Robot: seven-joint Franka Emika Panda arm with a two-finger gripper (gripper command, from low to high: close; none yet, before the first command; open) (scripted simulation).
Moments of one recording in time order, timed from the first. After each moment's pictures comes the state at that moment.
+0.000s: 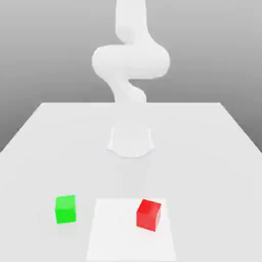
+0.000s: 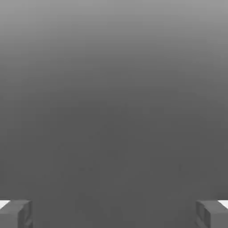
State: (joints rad) arm 0.05 -0.72 -0.04 -2.34 0.02 2.35 0.68
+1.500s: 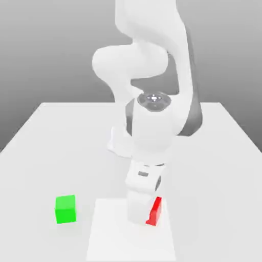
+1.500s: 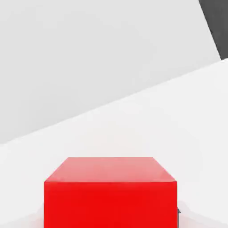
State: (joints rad) arm 0.30 0.10 -0.17 -2.74 0.05 2.84 -0.34
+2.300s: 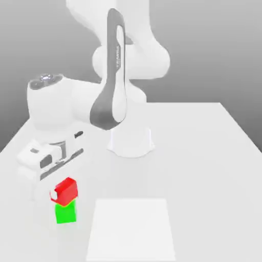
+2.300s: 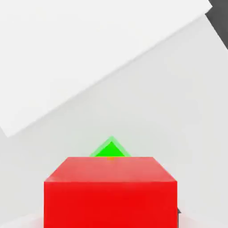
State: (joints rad) arm -0.09 0.13 -0.34 -2.73 0.16 2.85 -0.79
